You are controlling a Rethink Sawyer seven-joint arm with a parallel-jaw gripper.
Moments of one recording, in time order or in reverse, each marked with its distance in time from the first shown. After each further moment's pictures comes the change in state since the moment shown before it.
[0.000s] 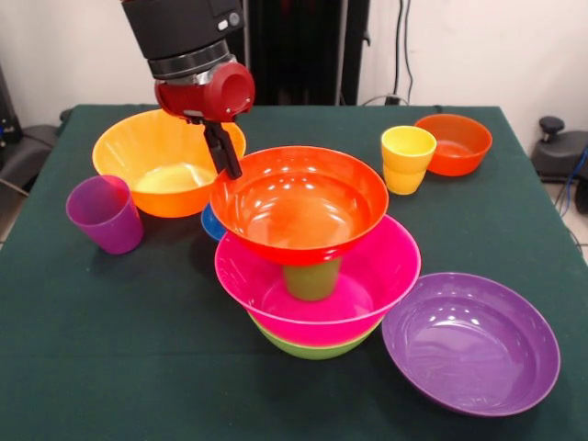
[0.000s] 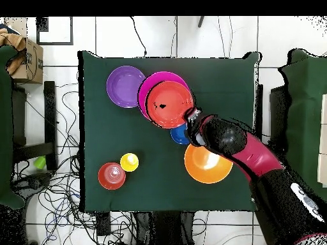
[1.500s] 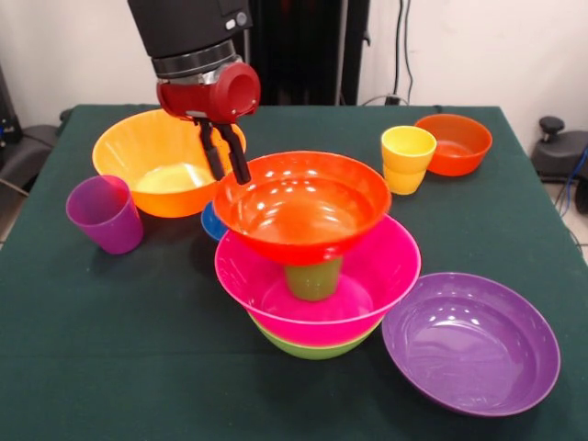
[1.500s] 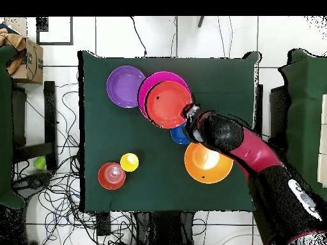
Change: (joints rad) arm 0.036 -0.008 -0.027 -0.035 0.001 0.000 0.000
